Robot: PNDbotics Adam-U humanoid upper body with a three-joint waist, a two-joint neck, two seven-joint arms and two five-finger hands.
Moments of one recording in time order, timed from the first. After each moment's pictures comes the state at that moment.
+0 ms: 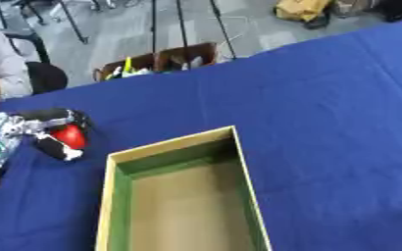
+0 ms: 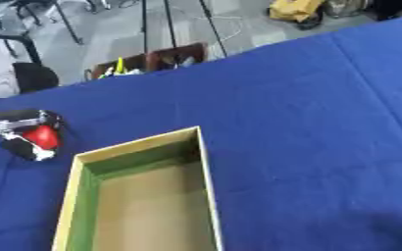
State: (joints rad) left arm -0.81 0.80 0.00 -0.75 -0.71 -0.56 -0.55; right arm -0.14 -0.13 -0.08 -1.98 0.27 -0.12 -0.01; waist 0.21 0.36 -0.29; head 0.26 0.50
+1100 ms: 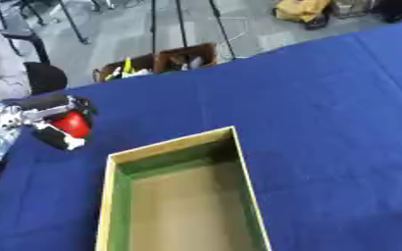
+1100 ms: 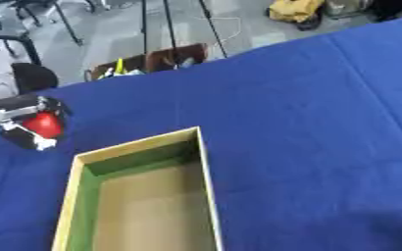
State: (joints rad) left arm -0.80 0.81 0.04 -0.90 -0.59 -0.56 -0.54; right arm -0.14 -0.13 -0.08 -1.98 0.26 -0.12 -0.01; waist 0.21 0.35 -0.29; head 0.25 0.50
